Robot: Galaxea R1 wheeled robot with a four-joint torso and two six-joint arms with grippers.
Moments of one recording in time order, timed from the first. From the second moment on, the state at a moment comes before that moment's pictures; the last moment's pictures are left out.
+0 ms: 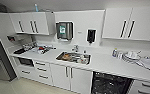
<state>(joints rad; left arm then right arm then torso) 1.49 2.99 -2.73 0.06 -0.04 -0.02 -1.50 3.06 -2.75 -0.09 0.02 0.17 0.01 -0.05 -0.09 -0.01</state>
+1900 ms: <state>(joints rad) 1.47 2.96 -2.73 0.13 -0.01 -0.02 -1.55 3.06 -2.72 -0.09 0.08 0.17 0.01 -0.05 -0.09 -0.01</state>
